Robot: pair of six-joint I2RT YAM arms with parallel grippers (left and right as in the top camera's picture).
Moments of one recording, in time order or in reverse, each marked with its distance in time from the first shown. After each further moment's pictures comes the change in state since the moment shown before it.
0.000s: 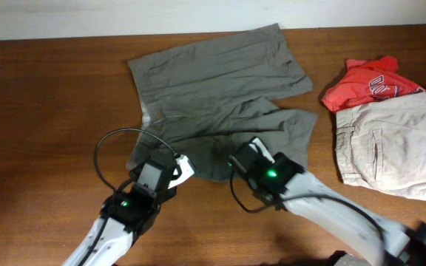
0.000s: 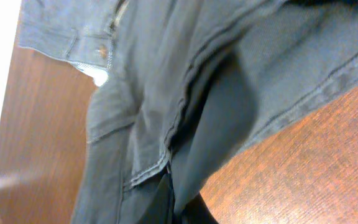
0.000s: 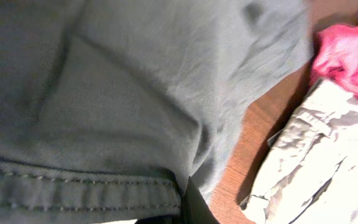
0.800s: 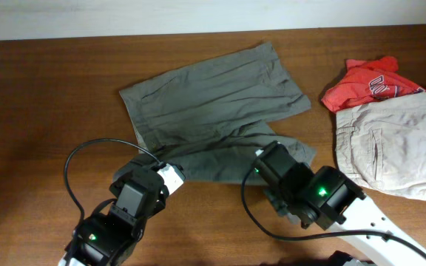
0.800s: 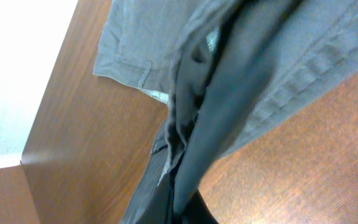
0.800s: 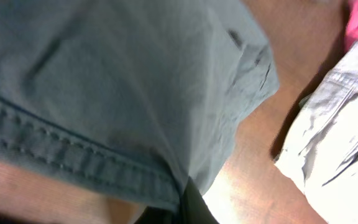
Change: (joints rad) left arm -0.063 -0.303 0.129 -0.368 -0.067 -0.101; right arm 0.000 -0.293 0.164 -0.386 -0.275 0.123
